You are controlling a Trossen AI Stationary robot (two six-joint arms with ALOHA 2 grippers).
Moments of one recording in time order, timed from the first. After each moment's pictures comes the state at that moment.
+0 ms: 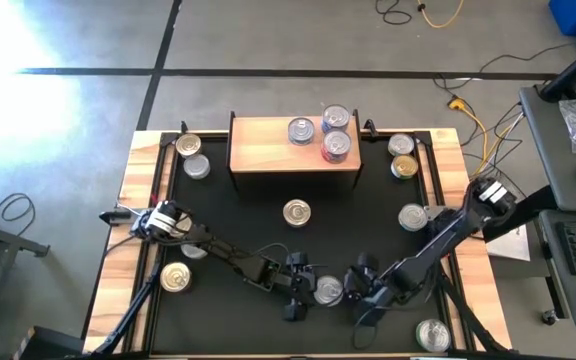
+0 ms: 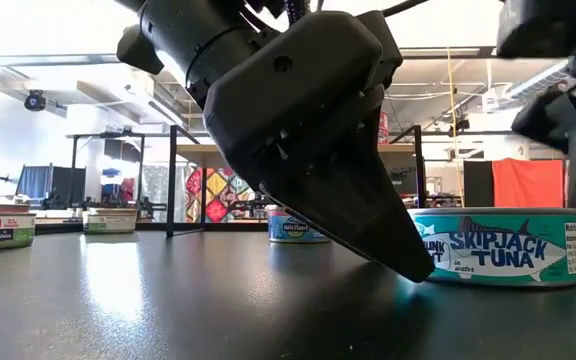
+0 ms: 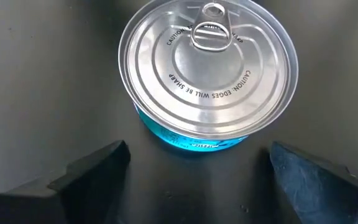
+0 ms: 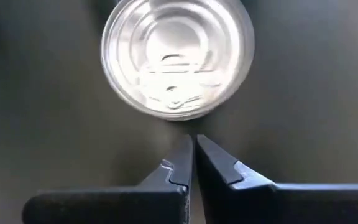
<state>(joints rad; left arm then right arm) -0.39 2.17 1.37 -0.04 -0.18 -0.31 0.69 1.70 0.93 -0.39 0.31 0.84</state>
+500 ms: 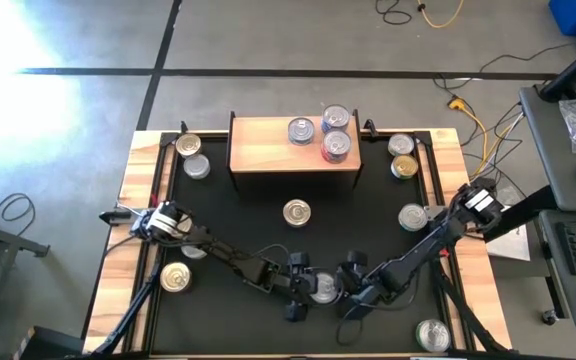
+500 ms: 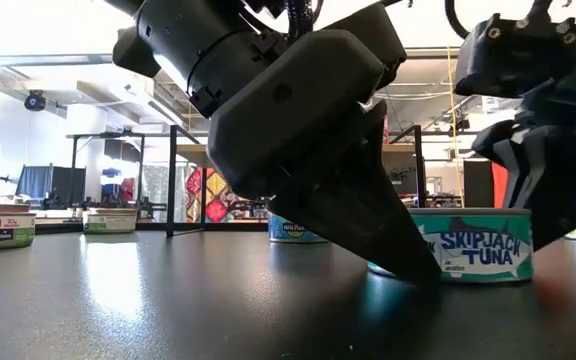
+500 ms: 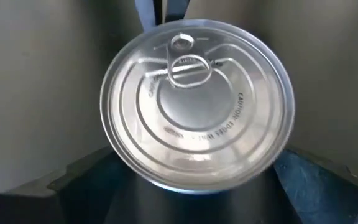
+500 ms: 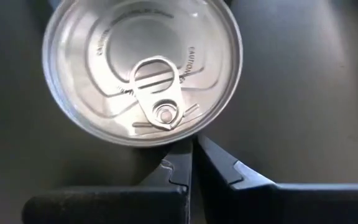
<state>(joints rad) -0.39 2.18 1.36 0.01 -0.24 -0.22 0.62 1.81 0.94 -0.31 0.41 0.71</state>
